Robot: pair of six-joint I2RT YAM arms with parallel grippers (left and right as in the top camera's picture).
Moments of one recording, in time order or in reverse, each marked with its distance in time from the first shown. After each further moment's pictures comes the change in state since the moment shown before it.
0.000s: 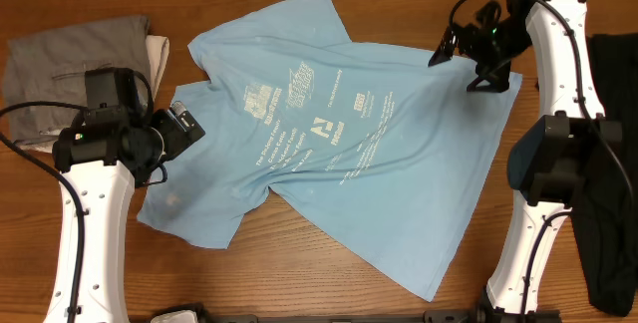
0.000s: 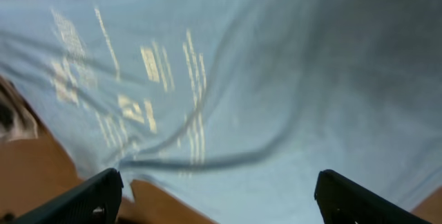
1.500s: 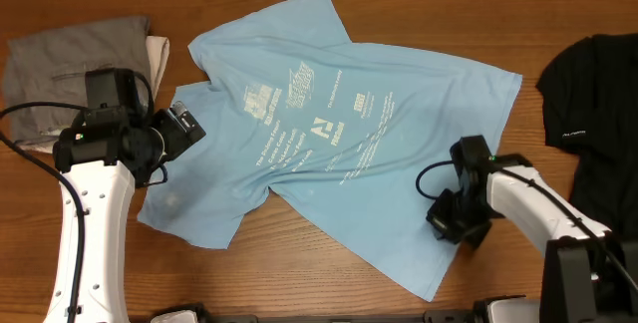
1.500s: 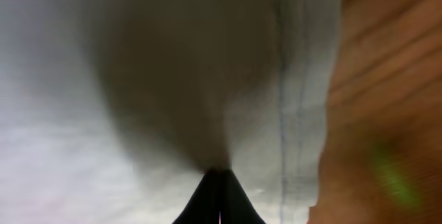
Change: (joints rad) left arm 0.000 0.000 -0.002 0.000 0.006 0.000; right arm 0.206 -0.810 -1.633 0.710 0.264 0.611
